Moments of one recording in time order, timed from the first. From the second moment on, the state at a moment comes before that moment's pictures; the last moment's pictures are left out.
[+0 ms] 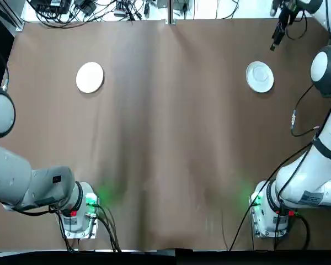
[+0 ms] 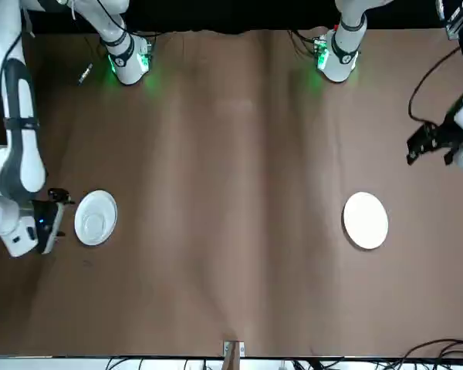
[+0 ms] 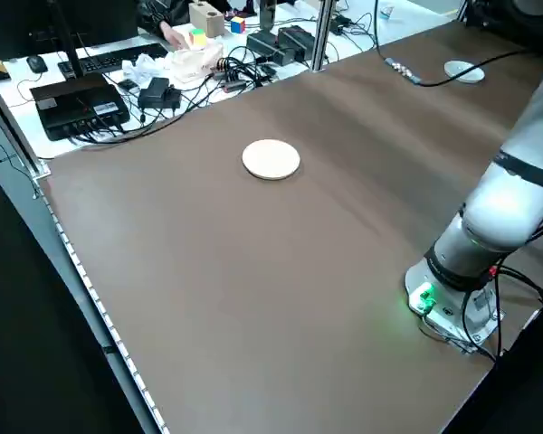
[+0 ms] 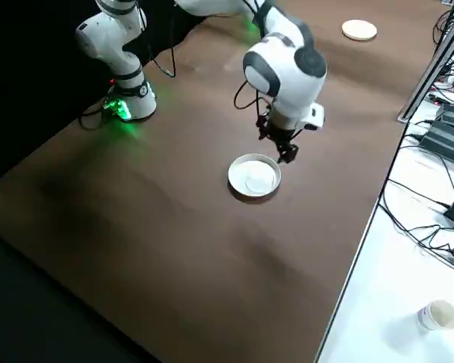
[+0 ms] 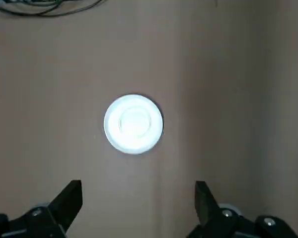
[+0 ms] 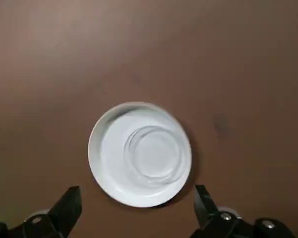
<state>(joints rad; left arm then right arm) 0.13 0.00 -0.21 -1.52 0.02 1.63 -0.04 -0.09 0.54 -0.07 -1.42 0.14 1.80 -1.19</state>
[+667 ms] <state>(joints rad) -0.01 -0.11 -0.01 -1.53 -0.03 1.53 -0.04 -0.04 0.49 -0.06 -1.28 0.16 1.70 -0.24</state>
